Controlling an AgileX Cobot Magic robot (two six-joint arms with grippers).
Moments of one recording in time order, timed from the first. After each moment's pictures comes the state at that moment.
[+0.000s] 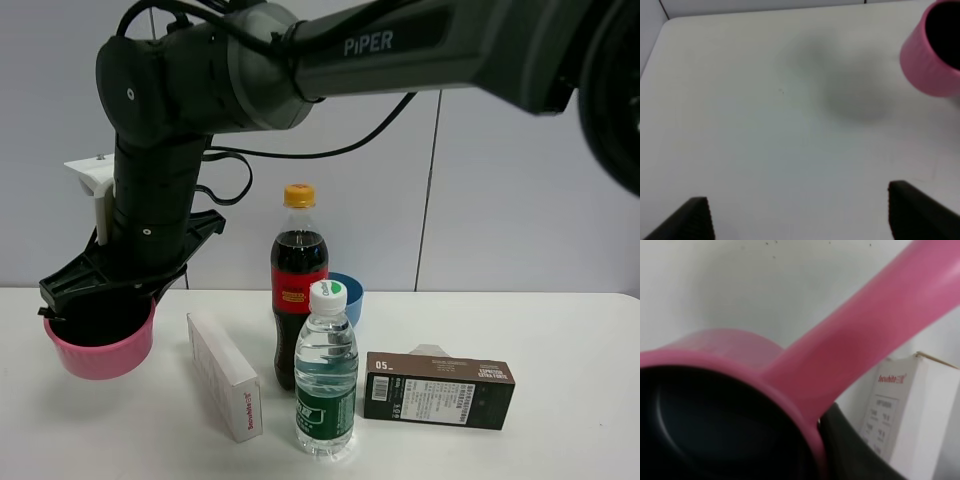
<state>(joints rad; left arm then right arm) 0.00 0.00 -0.49 0.06 1.07 -0.07 0.95 2.37 -2.15 -0.14 0.93 0.06</state>
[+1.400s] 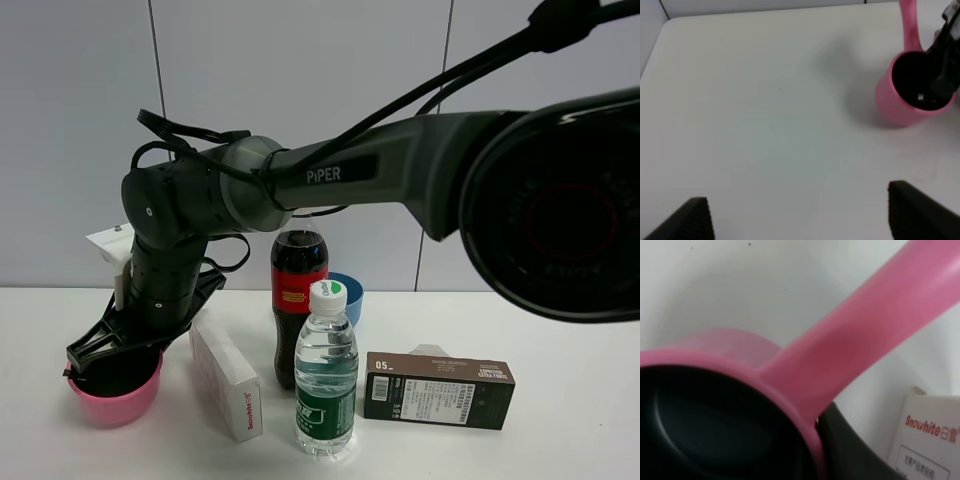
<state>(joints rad) 0.00 0.00 -0.49 0.06 1.07 -0.07 0.92 2.52 -2.15 -0.13 0.76 0.06</state>
